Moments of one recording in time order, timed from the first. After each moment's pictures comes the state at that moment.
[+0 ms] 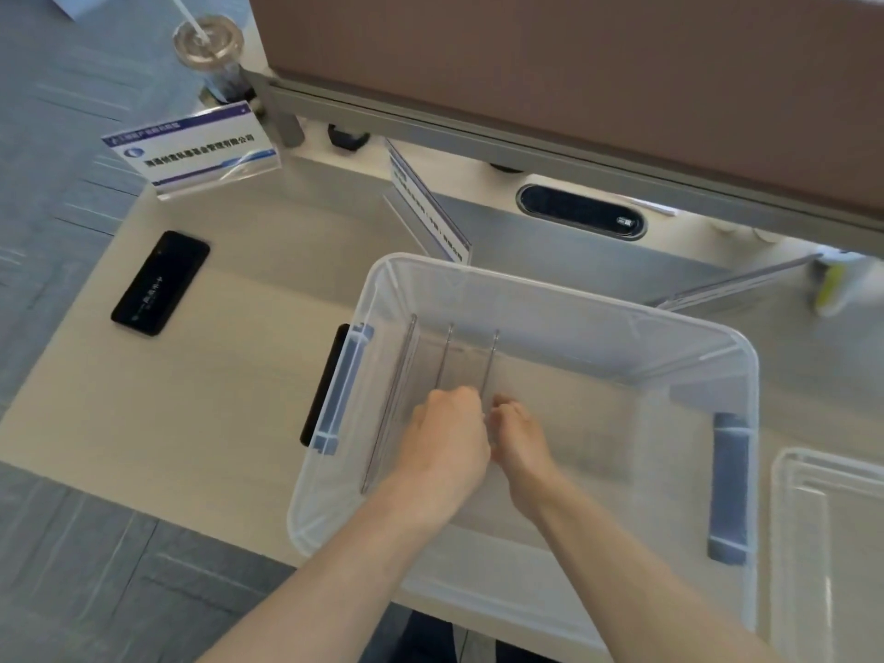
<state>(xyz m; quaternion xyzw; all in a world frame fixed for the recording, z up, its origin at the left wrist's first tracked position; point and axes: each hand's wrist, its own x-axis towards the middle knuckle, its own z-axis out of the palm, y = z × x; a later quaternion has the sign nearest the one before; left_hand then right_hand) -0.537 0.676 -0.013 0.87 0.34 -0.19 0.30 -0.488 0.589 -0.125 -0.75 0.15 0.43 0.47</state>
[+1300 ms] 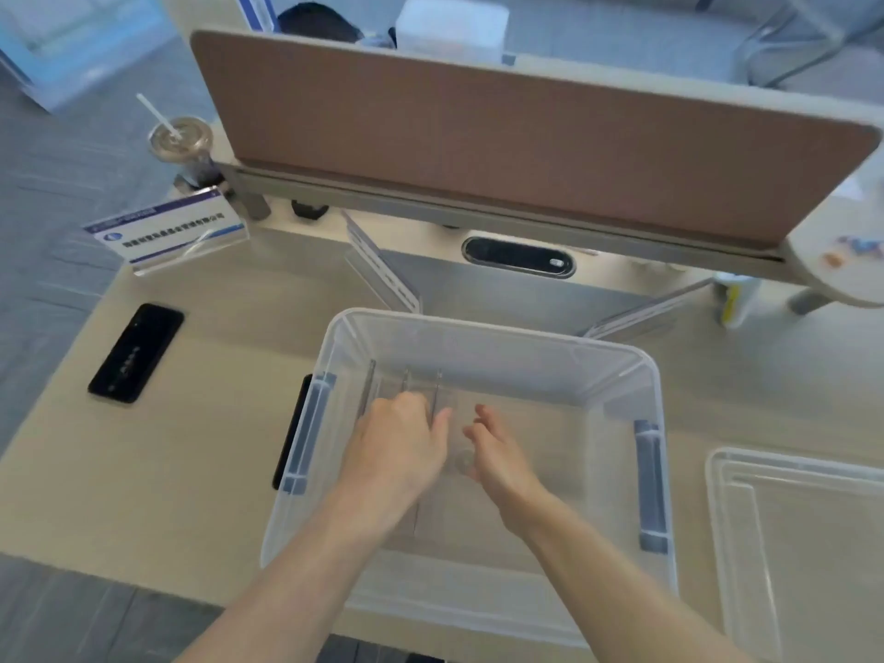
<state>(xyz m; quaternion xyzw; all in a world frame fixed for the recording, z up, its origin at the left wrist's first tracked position) -0.531 0.689 0.025 0.89 0.33 -0.12 0.29 -0.471 0.571 -0.044 -0.76 0.06 0.42 0.49</state>
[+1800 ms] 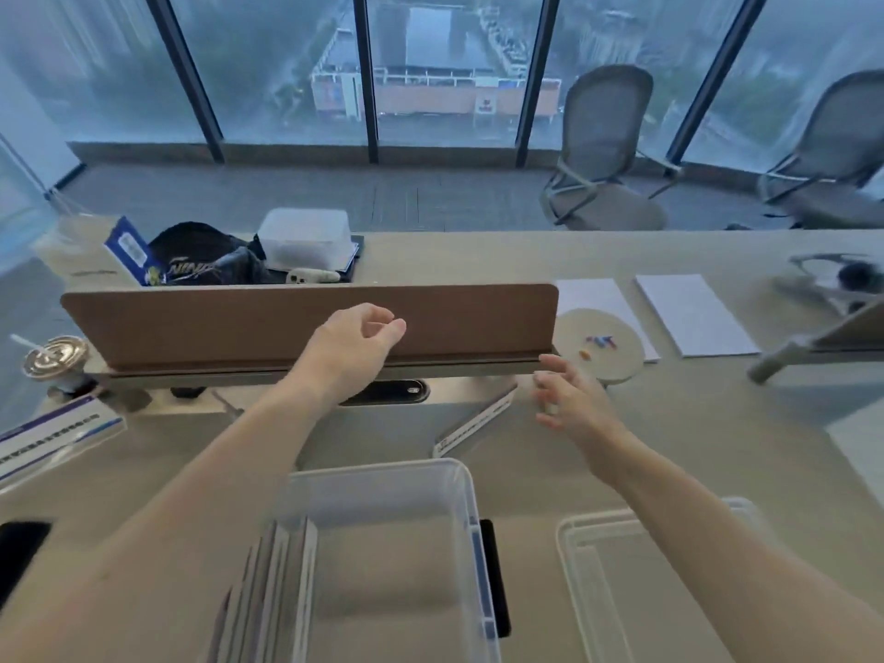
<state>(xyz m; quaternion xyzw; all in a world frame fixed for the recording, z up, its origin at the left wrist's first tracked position) -0.329 0.649 0.214 0.87 0.20 0.00 0.46 -0.276 0.379 0.158 -0.76 0.06 0.19 0.62</state>
